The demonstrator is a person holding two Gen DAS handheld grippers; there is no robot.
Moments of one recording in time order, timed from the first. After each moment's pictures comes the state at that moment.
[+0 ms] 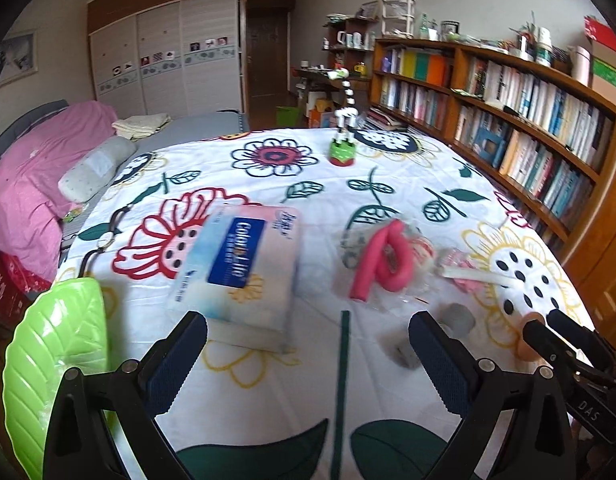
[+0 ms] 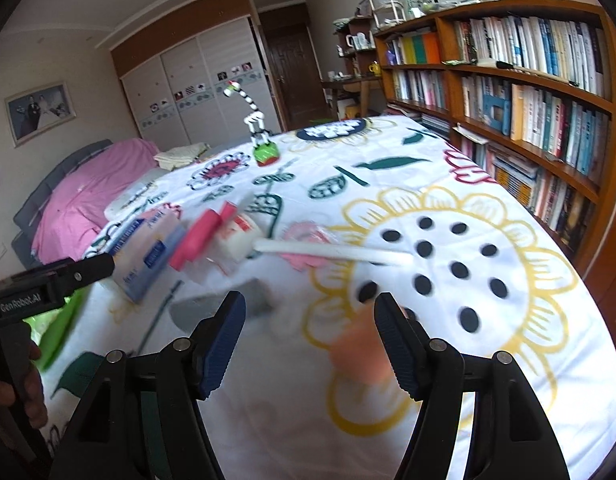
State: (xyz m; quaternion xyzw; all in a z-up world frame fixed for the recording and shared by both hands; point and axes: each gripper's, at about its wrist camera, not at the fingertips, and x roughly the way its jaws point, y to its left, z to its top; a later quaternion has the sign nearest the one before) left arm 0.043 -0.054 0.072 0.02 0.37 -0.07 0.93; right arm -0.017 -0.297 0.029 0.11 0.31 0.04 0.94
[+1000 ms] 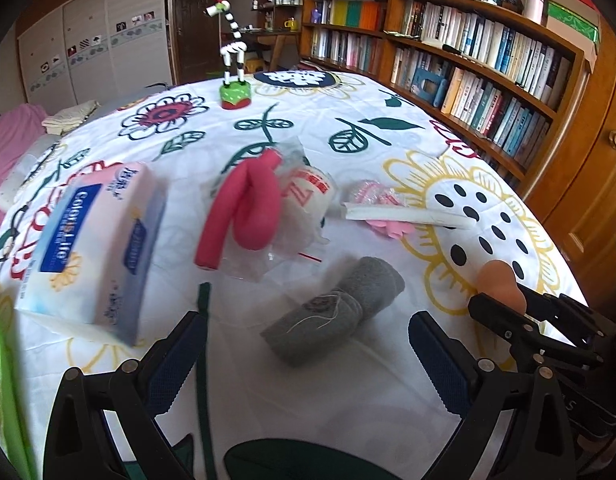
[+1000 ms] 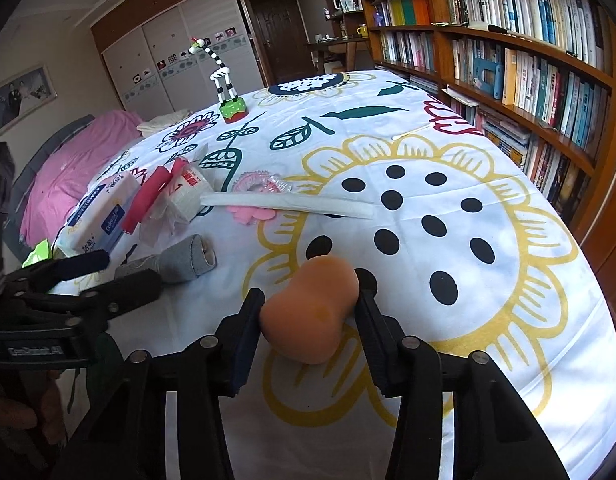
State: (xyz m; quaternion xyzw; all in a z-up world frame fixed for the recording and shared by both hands) left arm 0.062 -0.127 0.021 0.05 0.43 -0.18 0.88; right arm -0.004 -0.319 -0.001 0.11 0.38 0.03 0.92
